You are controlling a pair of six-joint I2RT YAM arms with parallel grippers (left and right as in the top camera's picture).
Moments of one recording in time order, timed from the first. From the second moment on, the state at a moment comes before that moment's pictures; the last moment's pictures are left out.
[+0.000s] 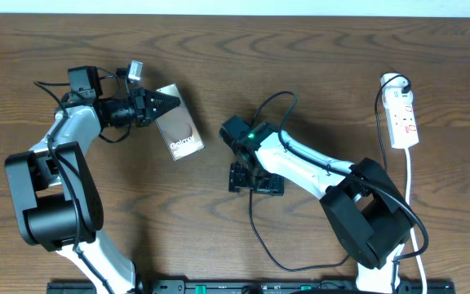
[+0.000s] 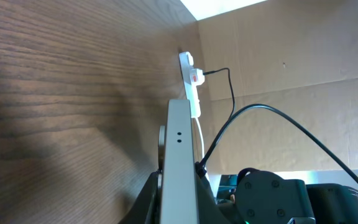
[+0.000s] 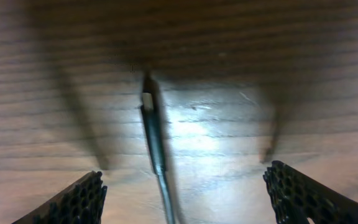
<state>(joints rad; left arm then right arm) 0.21 1.94 1.19 -0.37 1.36 -0.17 0.75 2.00 1.33 -0.96 -0.11 0.85</state>
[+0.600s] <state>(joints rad) 0.21 1.94 1.19 -0.37 1.36 -0.17 0.75 2.00 1.33 -0.93 -0.09 0.85</state>
